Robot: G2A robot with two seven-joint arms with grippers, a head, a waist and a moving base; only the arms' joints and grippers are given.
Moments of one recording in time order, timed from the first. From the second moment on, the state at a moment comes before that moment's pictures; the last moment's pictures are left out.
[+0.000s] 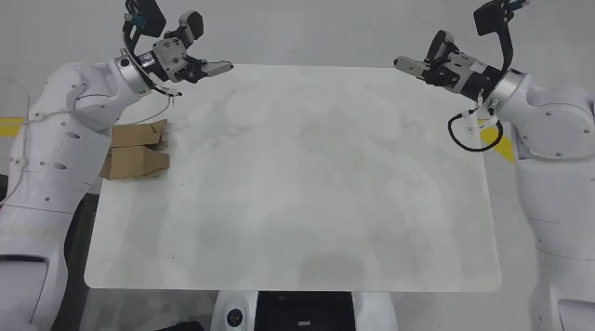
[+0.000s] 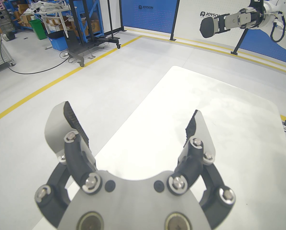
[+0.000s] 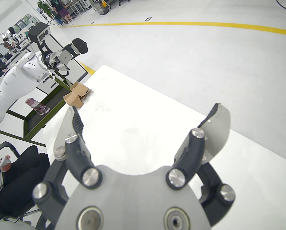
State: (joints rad) left arm 0.60 -0.89 -1.08 -1.20 0.76 -0.89 -0.08; right arm -0.83 -1.06 1.45 -1.62 -0.35 -0.42 0.83
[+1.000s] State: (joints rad) left arm 0.62 -0.83 -1.25 -0.99 -0.02 -0.75 -0.73; right arm -0.83 -1.06 1.45 -1.62 -0.35 -0.42 0.83
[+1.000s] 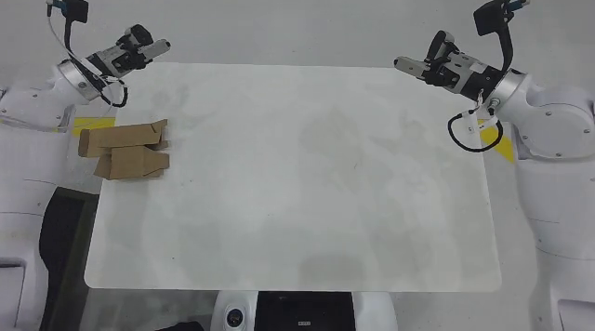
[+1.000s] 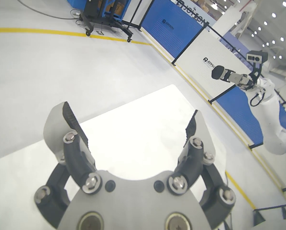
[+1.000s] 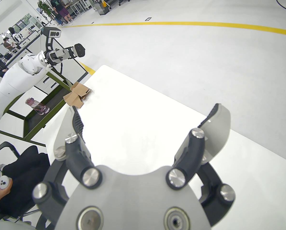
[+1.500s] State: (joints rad) left arm 0.63 -0.77 -1.43 -0.69 -0.21 -0.70 -0.90; right arm -0.83 -1.06 1.45 -1.62 -0.35 -0.42 0.83
